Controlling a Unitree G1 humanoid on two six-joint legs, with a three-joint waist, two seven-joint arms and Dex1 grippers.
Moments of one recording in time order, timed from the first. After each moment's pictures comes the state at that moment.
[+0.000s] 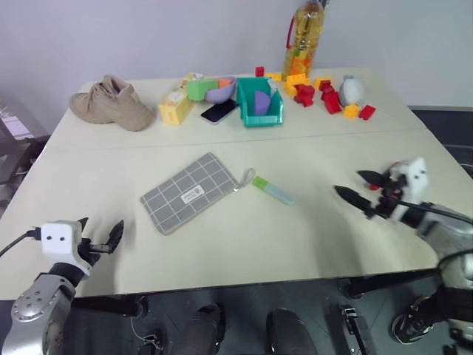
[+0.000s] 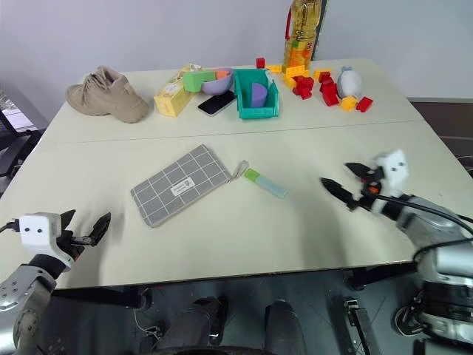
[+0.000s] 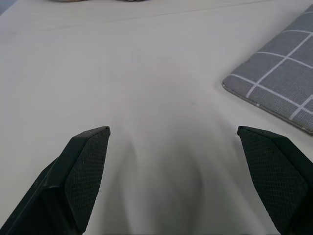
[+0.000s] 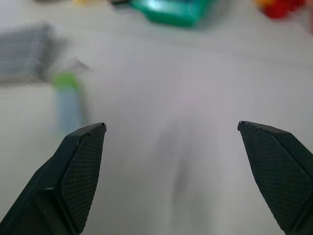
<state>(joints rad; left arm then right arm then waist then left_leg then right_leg) 0.27 0.43 0.45 -0.27 -0.38 0.26 -0.39 -0.22 -0.68 -0.27 -0.07 0.50 0.46 0.82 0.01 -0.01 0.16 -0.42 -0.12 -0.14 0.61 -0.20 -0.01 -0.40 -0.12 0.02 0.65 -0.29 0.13</state>
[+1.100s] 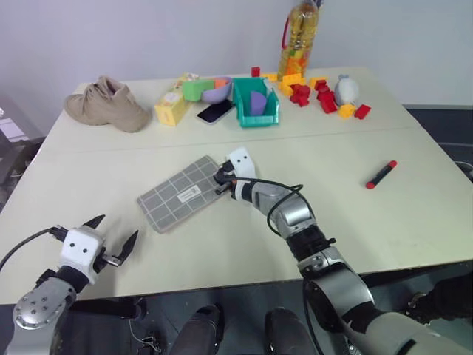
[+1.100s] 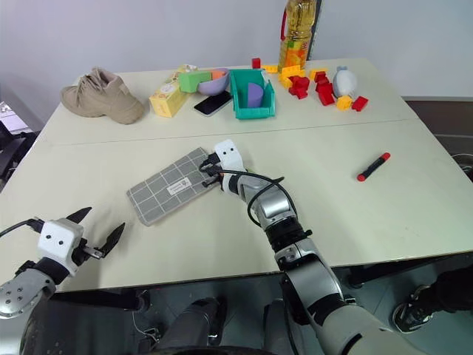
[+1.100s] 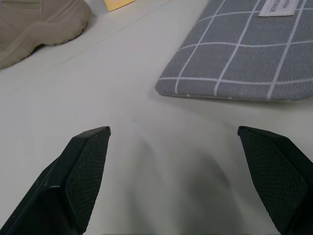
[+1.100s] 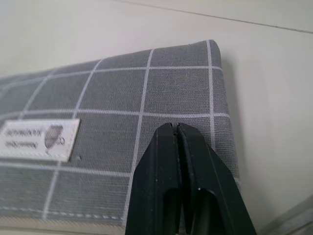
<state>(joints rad) 0.34 0.53 0.35 -0.22 -0.14 -0.04 -0.53 -0.77 0.02 0.17 0.49 0.18 0.51 0.40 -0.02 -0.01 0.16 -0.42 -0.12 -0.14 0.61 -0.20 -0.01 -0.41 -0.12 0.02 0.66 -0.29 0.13</state>
